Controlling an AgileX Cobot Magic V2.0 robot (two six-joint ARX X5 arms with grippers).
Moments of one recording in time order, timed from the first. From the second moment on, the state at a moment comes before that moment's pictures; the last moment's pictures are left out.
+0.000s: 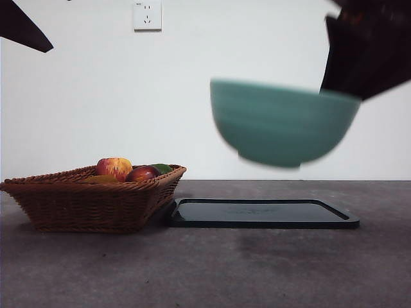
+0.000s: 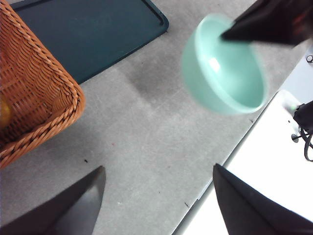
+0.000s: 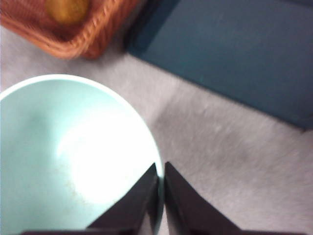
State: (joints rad) left arm -0.45 0.91 0.96 -0.86 0.50 0.06; right arm 0.60 1.06 0.78 -0.56 -0.15 0.25
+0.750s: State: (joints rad) left arm -0.45 0.91 0.96 -0.86 0.50 0.06; right arm 0.60 1.38 0.75 -0.35 -0.11 0.27
